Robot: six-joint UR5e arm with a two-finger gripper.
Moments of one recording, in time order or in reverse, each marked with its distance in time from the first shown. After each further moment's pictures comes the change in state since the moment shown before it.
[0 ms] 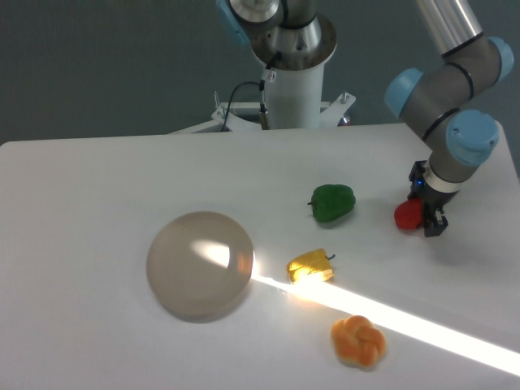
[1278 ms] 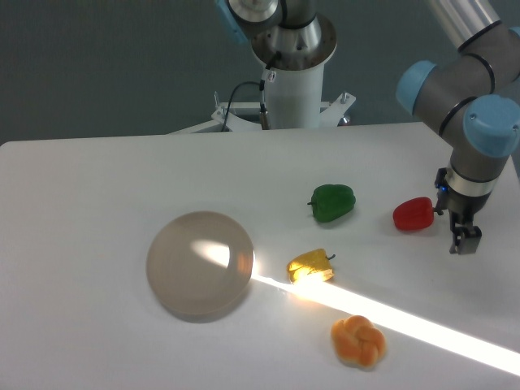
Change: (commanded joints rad) arm -0.087 -0.061 0.334 -0.017 0.005 -0.044
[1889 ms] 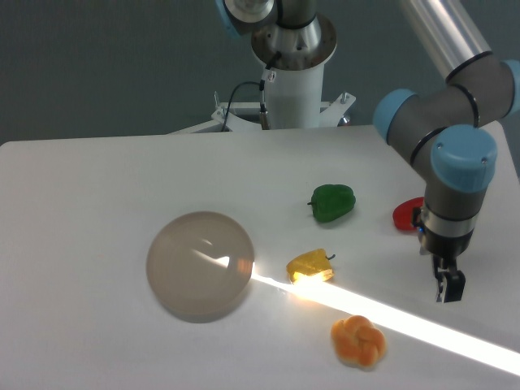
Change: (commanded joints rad) arm -0.129 -0.098 0.135 0.005 -0.003 -0.163
